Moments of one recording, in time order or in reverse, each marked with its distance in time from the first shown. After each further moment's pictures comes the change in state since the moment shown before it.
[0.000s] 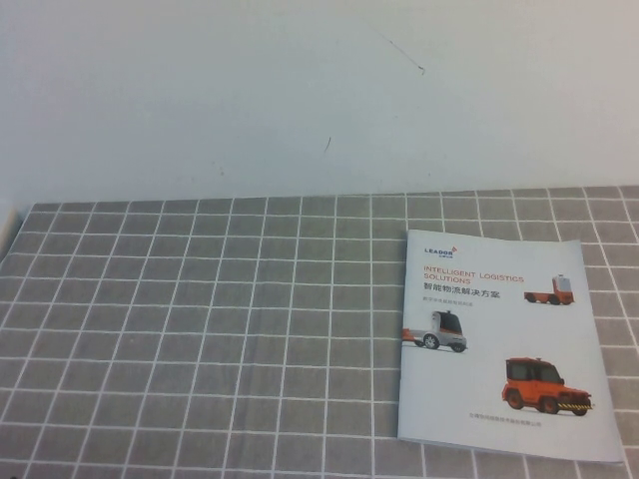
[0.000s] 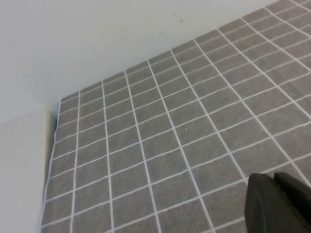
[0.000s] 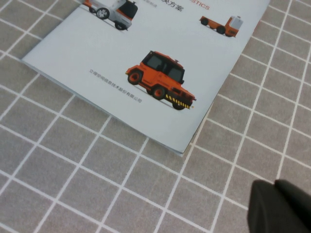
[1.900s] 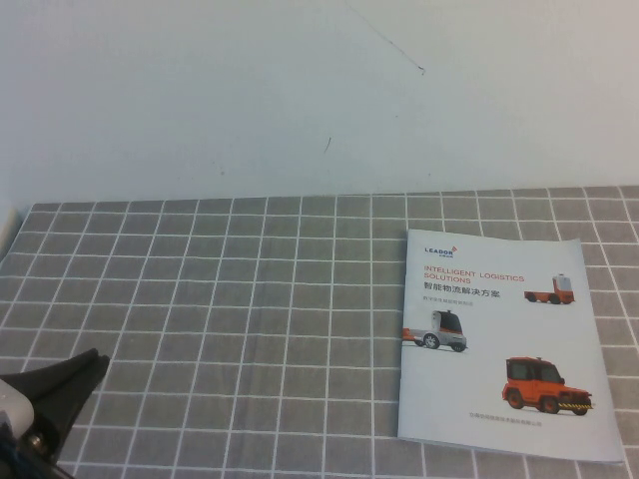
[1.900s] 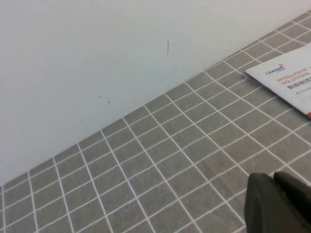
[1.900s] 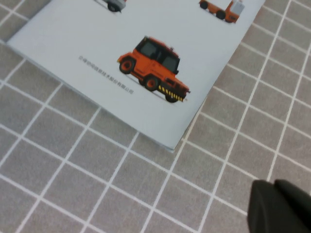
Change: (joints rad) right arm 0.000 0.124 -0.034 -0.028 -0.029 -0.018; left arm -0.357 0.572 -0.346 -0.064 -0.242 0.000
